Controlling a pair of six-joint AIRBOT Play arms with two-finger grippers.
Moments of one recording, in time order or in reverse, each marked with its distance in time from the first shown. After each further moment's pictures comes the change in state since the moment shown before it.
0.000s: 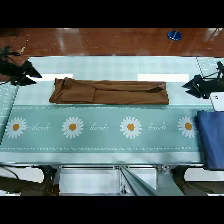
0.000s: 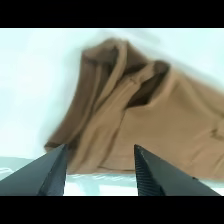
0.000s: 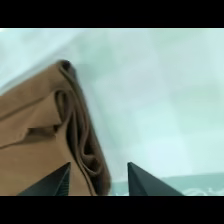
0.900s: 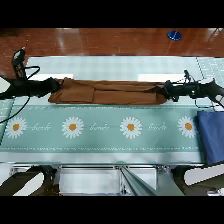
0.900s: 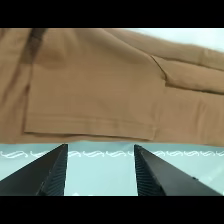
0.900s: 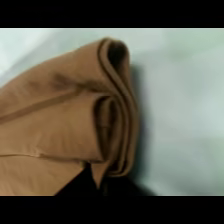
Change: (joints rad) left arm -0.334 0.535 -0.622 0.039 0.438 0.043; right arm 0.266 -0.184 -0.049 0.232 -0.153 -0.063
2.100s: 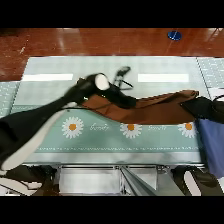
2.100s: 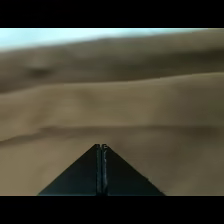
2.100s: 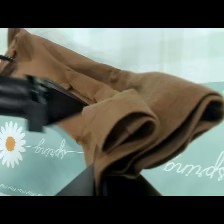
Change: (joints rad) left arm -0.745 -0.653 0.527 -0.213 -0.055 0.011; right arm 0.034 1.179 -0.267 -0.286 0.355 0.245
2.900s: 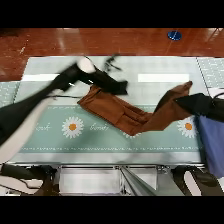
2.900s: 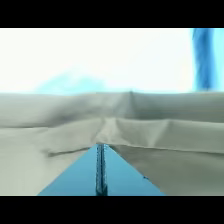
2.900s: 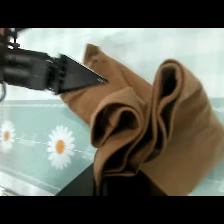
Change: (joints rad) left arm 0.253 0.107 0.046 -0.149 -0.156 0.035; right arm 0.010 -0.049 -0.005 0.224 -0.041 -0.054
